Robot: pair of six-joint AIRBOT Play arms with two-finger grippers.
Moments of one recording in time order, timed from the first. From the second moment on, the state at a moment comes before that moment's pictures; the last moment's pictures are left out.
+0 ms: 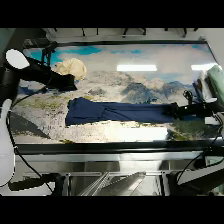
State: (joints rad) left arm -0.17 -1.44 1.65 1.14 -1.46 -1.52; right arm -0.45 -1.74 1.12 -0.75 1.29 1.03
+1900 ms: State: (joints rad) left arm -0.55 -1.83 1.99 1.31 -1.43 -1.58; right arm -0.04 -1.14 1.25 -0.80 1.30 1.33
